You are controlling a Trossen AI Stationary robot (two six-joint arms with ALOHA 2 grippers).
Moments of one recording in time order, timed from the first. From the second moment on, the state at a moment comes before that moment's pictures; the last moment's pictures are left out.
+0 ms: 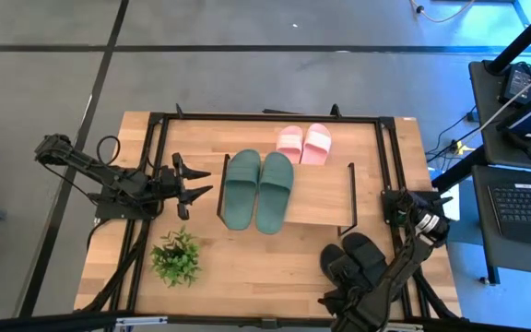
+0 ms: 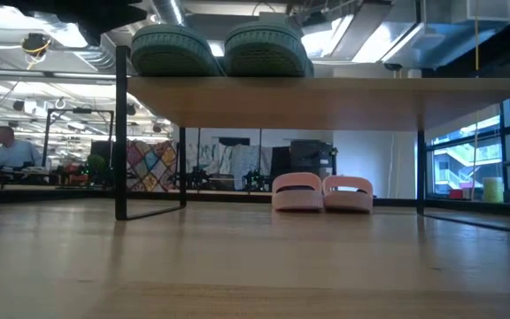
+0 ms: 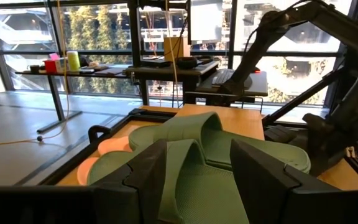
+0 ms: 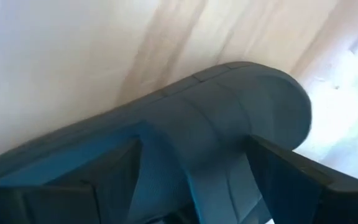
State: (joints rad) left arm -0.39 0.57 0.37 0.21 -0.65 -0.02; right arm 0.93 2.12 1.60 -1.30 0.24 0.51
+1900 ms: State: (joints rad) left arm -0.39 0.57 0.37 0.21 -0.63 -0.02; right arm 0.62 2.13 1.66 -1.22 0.61 0.49
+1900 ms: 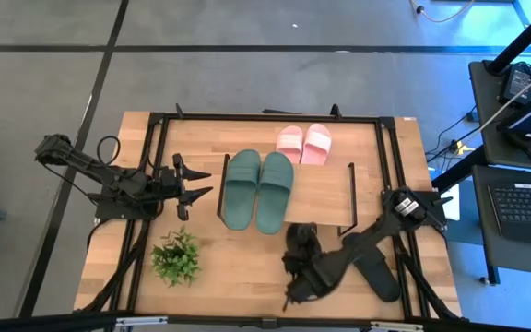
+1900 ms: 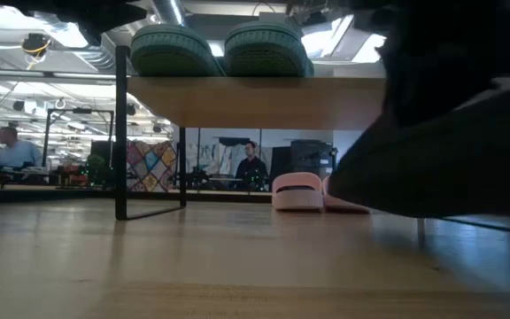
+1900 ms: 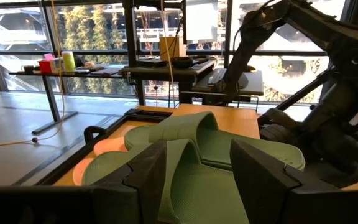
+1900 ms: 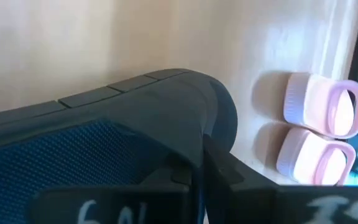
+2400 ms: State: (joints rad) left arm -0.39 0.57 0.37 0.16 -0.63 -0.04; right arm 0.51 2.13 1.66 -1.14 0.60 0.38
